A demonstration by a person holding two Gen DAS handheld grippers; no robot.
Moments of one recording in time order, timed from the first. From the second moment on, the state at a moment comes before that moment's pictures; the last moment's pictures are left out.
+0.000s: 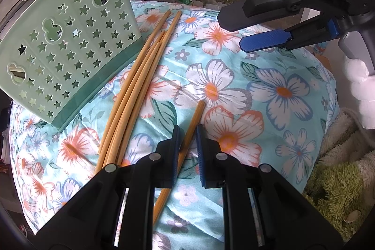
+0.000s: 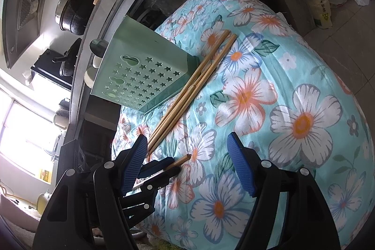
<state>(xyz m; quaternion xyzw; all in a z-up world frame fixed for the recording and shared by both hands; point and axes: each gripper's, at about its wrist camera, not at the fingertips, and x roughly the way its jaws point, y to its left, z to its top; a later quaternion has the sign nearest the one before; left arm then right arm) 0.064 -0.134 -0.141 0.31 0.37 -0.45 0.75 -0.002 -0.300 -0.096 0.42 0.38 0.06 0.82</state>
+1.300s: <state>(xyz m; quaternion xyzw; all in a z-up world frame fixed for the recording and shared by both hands) 0.063 -0.140 -0.136 0.31 0.36 -0.45 0.76 -0.006 -0.303 -0.097 0.43 0.38 0.06 0.82</state>
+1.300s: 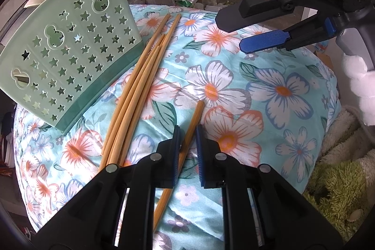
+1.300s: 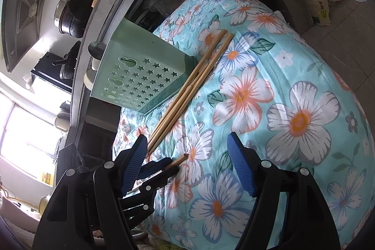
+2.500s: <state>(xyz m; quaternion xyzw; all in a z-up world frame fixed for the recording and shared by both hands) 0.148 -0.077 -0.088 0.19 0.34 -0.45 0.80 0.089 -0.351 -0.136 0.54 0.37 -0.05 0.75</state>
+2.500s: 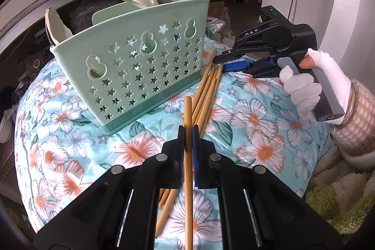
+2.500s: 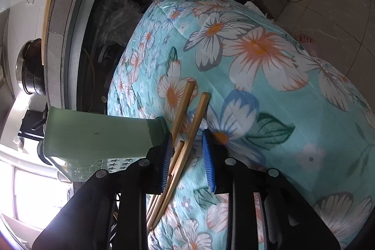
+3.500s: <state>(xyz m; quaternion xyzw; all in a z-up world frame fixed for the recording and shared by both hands) 0.153 -0.014 -0.049 0.14 0.34 -0.46 0.81 0.050 -0.324 -0.016 0.37 0.30 -0.04 0.88</state>
